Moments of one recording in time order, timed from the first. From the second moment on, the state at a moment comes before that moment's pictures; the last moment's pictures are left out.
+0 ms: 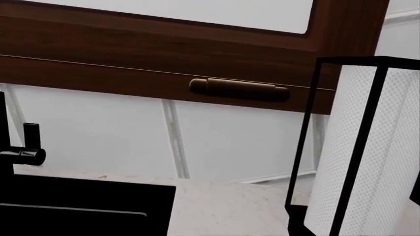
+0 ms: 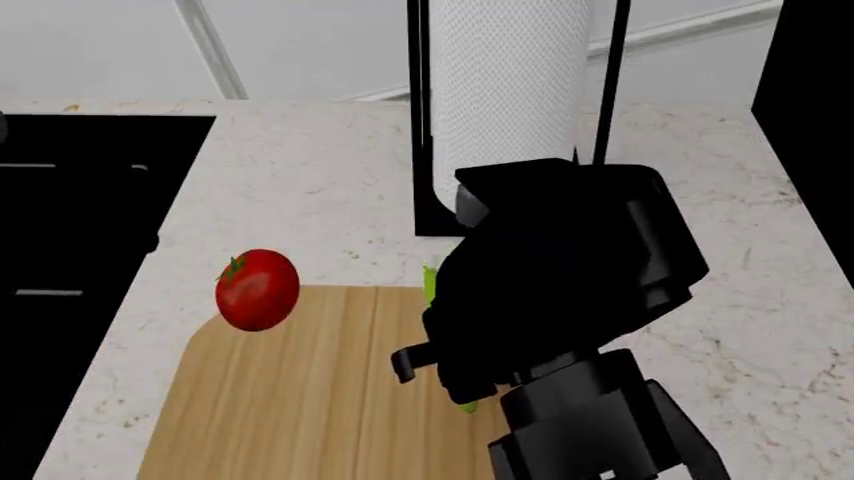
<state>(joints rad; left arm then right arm) -0.75 -0.29 -0.01 0.50 -0.76 -1.08 -0.48 1.31 0.00 -0.51 0.71 -0.76 1.57 -1.57</state>
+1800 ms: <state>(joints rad) -0.40 -0.38 0.03 0.95 -0.62 -0.60 -0.48 0.65 0.08 0.10 -0.97 0.09 1.34 -0.31</state>
